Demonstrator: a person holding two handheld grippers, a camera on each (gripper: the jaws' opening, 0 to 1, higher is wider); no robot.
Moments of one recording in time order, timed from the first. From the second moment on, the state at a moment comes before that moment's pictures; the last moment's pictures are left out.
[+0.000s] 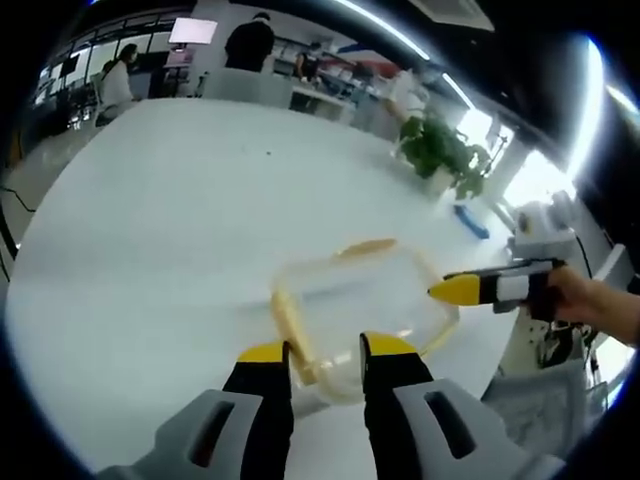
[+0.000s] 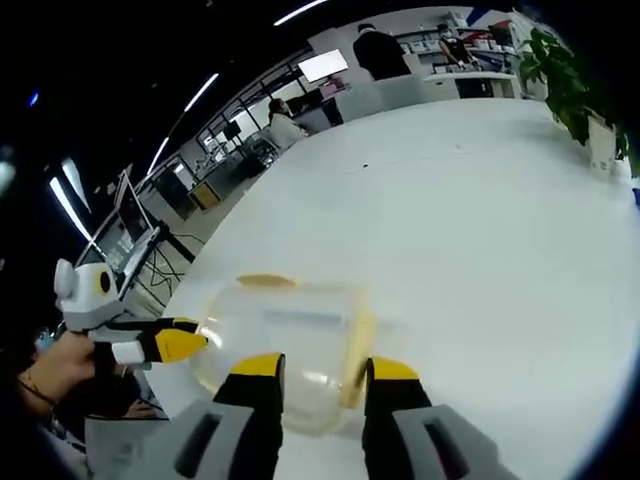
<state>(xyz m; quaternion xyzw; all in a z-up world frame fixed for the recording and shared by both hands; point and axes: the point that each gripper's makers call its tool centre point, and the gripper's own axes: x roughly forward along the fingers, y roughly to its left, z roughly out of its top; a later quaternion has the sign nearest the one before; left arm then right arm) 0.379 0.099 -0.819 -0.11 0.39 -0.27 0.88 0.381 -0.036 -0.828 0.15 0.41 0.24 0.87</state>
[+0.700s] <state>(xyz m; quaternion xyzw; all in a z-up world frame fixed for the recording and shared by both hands) 0.388 0.100 -0.814 -0.08 0.36 -0.28 0.88 0.385 -0.036 -0.820 0.13 0.37 0.24 0.89</state>
